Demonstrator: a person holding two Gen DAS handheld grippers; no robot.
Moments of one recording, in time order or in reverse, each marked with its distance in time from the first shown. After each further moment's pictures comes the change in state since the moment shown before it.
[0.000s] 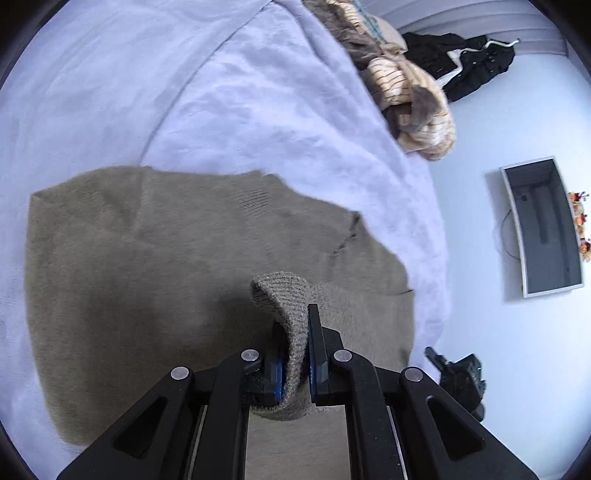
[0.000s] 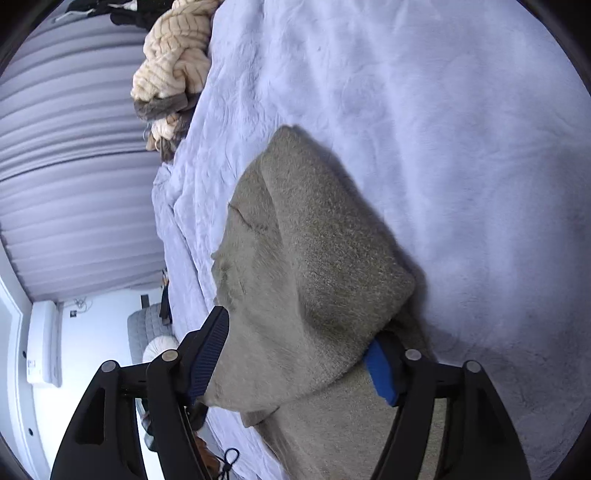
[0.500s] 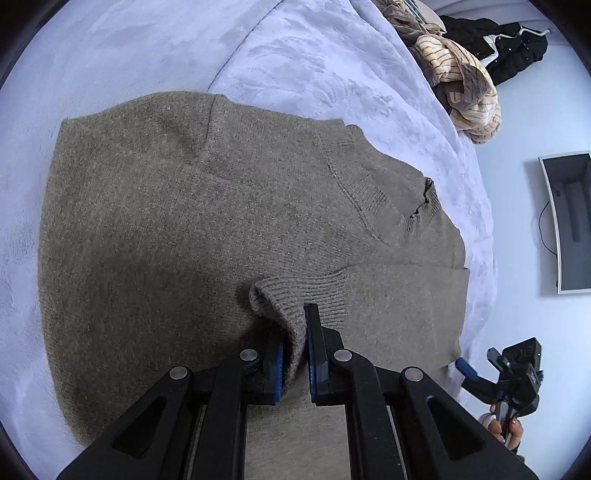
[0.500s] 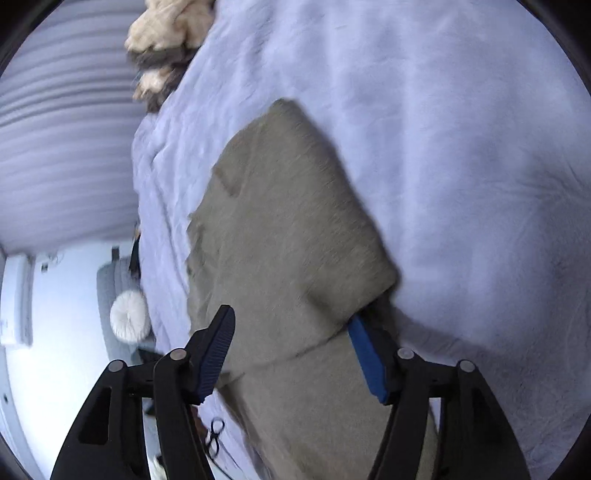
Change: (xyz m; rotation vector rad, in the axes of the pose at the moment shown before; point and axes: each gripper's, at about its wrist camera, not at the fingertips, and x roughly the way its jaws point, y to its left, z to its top) left arm 0.020 0.038 -0.022 -0.029 0.064 0.123; right arm -0.011 0.013 0.008 -0.166 0.188 -0.102
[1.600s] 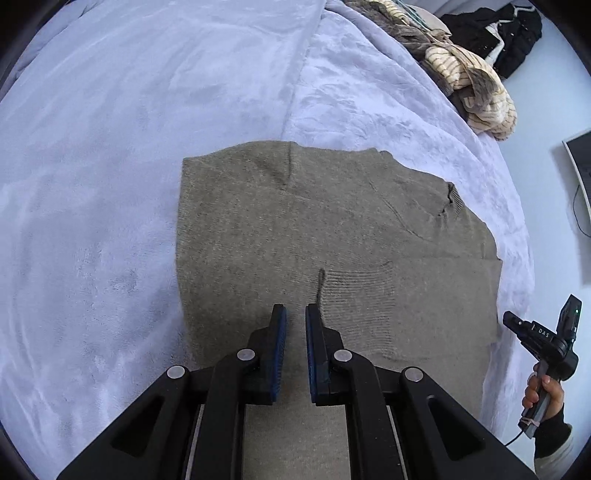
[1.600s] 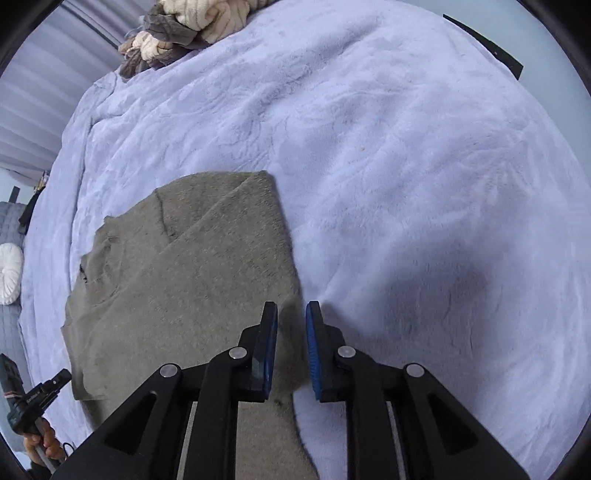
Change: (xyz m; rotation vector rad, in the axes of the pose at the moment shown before) left arm -0.070 0.007 -0.027 0.082 -0.095 0.221; right arm -0.014 0.038 0.026 -0.298 -0.164 -0.551
